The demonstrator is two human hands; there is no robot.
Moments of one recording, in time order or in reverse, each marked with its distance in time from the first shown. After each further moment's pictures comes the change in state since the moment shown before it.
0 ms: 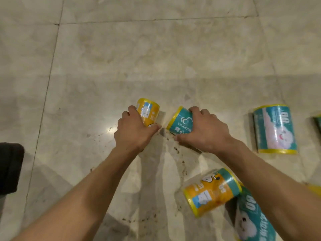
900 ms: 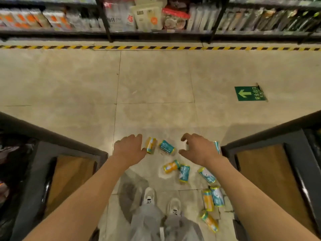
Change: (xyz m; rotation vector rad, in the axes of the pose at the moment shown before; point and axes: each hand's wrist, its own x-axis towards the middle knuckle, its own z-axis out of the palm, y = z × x) left_hand -0.346 0.171 -0.573 0.507 -0.236 0.334; right_hand -0.445 -0.137 -0.496 -0.038 -0.061 -0.066
